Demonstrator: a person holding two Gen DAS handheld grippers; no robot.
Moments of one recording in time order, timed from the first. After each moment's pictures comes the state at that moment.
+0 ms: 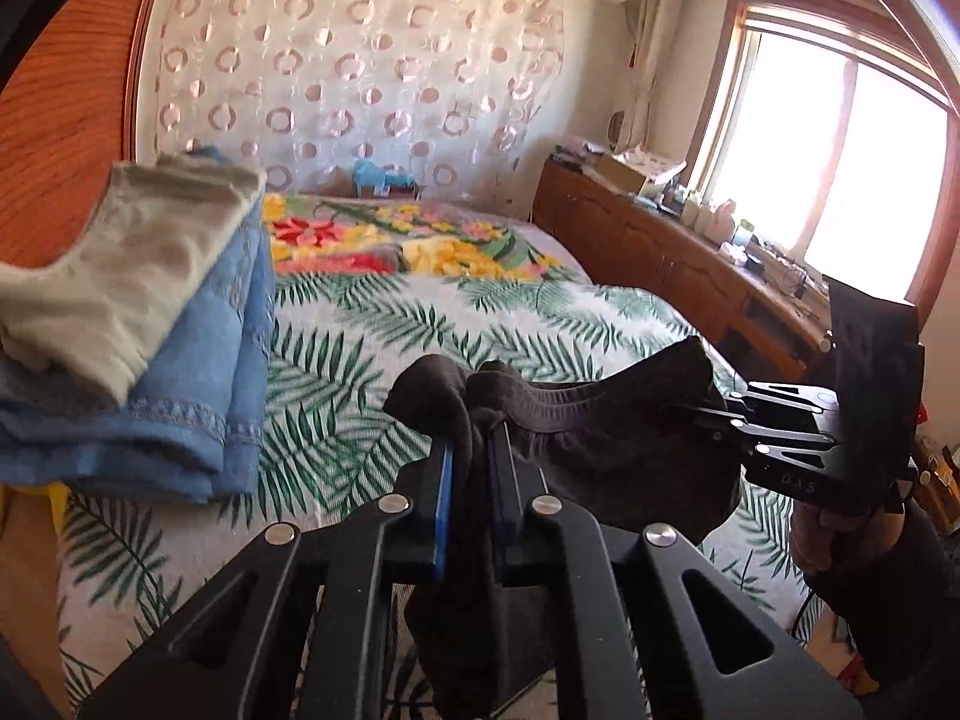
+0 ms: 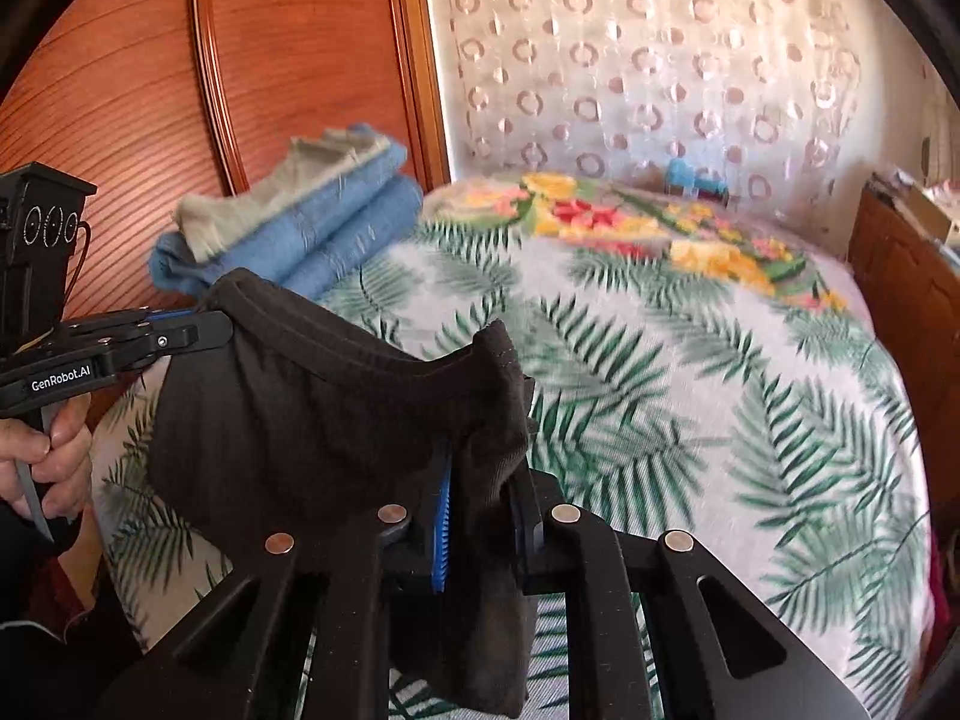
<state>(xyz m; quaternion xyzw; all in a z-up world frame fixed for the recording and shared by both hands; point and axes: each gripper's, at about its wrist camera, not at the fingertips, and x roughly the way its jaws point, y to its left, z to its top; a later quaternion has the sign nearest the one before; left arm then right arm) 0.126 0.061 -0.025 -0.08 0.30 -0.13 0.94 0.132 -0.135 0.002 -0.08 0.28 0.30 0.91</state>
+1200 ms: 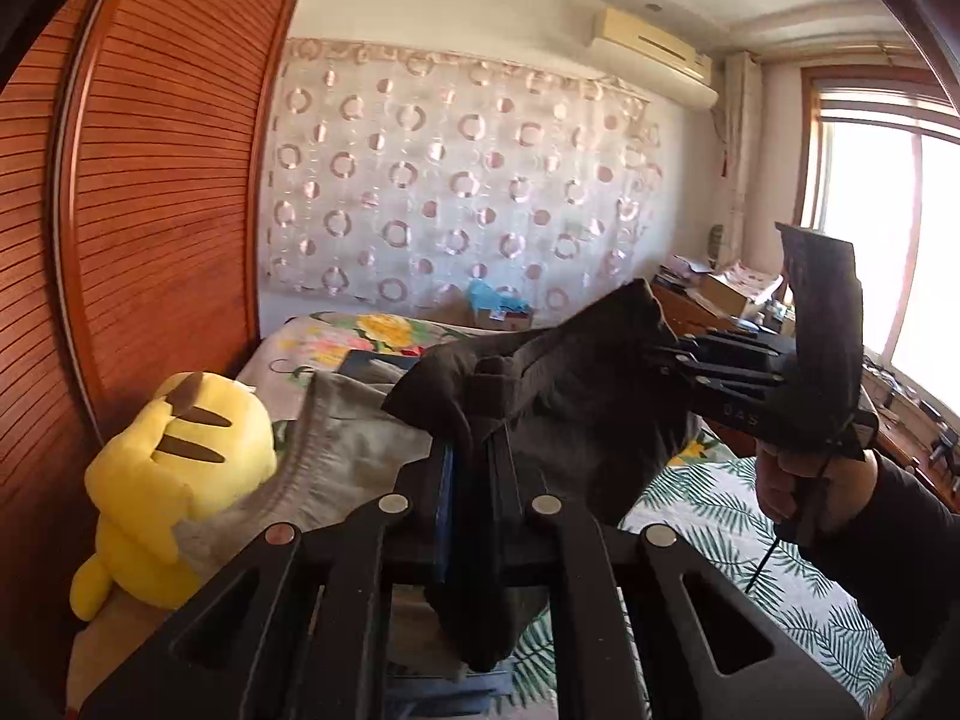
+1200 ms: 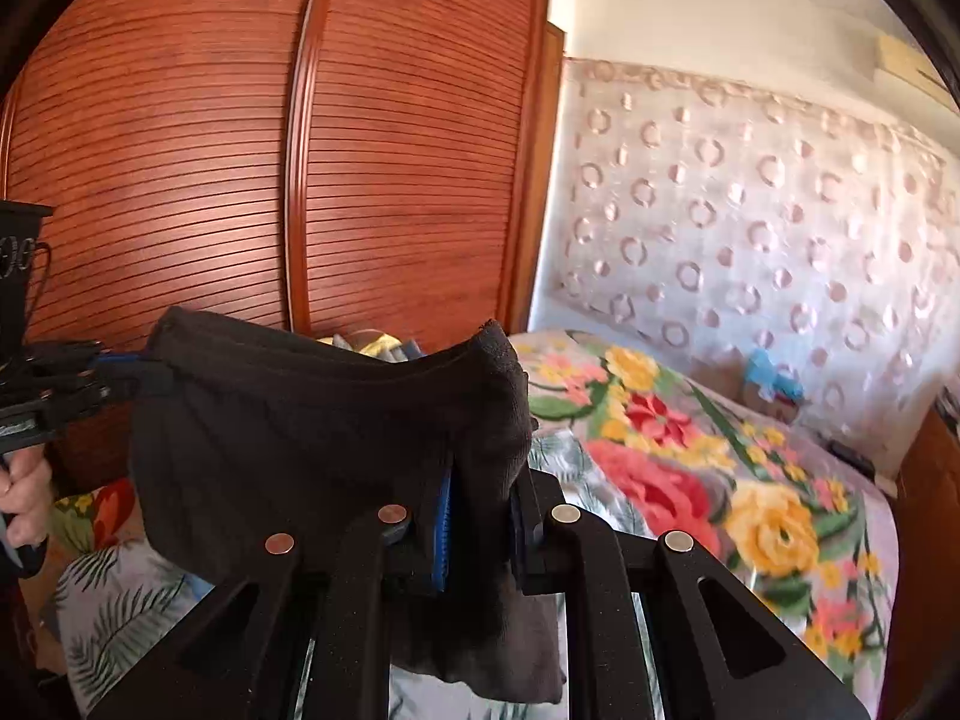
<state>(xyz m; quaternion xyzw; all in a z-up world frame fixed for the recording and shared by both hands) 0.166 0.192 0.042 -0.09 0.19 0.01 0.98 0.270 0.000 0.096 -0.17 0.12 0.41 0.89</state>
